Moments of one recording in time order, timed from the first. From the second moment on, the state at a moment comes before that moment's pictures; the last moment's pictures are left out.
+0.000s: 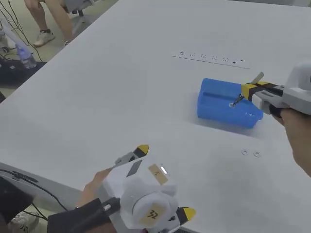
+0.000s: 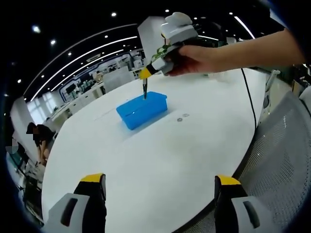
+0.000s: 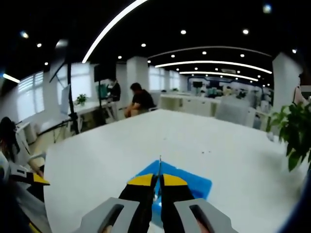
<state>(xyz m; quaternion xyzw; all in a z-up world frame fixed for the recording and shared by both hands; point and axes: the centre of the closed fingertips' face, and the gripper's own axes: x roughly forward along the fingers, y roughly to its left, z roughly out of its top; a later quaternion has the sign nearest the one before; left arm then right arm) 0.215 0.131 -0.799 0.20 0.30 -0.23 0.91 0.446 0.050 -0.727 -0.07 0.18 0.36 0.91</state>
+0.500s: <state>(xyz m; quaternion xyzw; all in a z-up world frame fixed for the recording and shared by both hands) 0.215 0.132 -0.802 0.20 0.31 -0.23 0.90 0.461 0.051 -0.769 -0.10 0.21 0.36 0.90</state>
